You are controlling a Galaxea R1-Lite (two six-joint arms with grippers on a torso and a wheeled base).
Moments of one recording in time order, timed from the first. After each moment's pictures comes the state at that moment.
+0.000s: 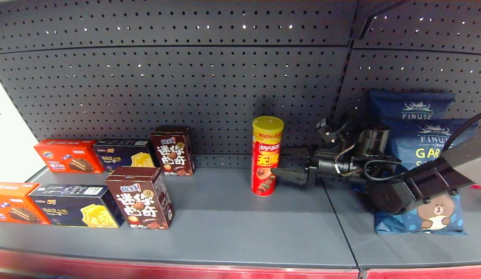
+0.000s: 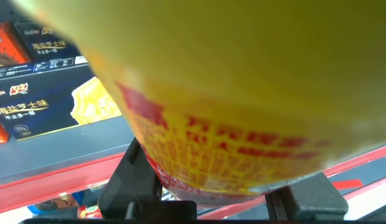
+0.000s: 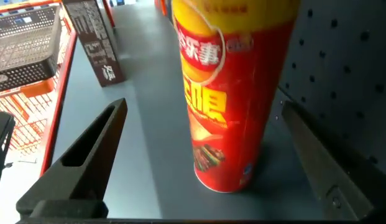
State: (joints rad) left arm 0.02 0.33 -0.22 -0.07 -0.39 -0.01; right arm 0.37 2.07 -1.06 -0.96 0.86 -0.05
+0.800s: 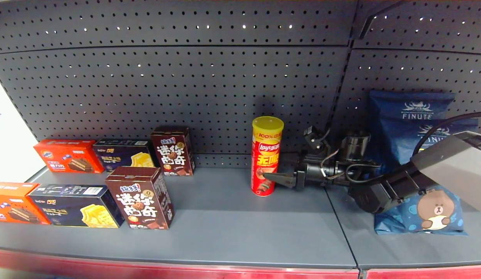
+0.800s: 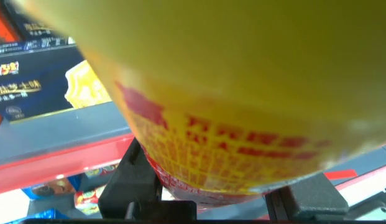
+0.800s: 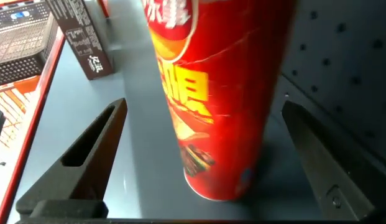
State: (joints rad) left arm 0.03 0.29 -0.22 0.02 -0.39 -0.01; right arm 0.39 2.18 -1.15 -0.96 0.86 -0.05
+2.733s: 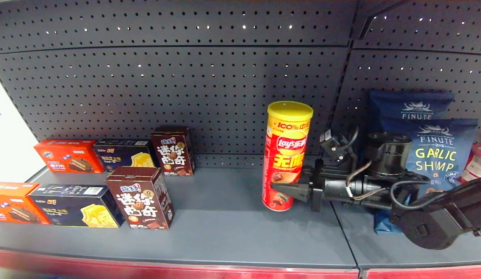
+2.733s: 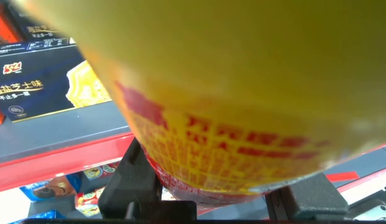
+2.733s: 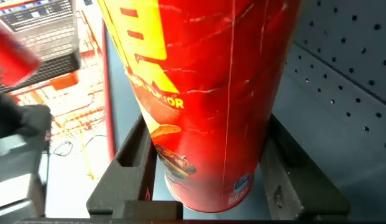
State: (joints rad) left arm 0.03 0.24 -0.22 0.06 -0.39 -0.01; right arm 0.50 1.86 -0.78 -0.97 0.73 -0.05
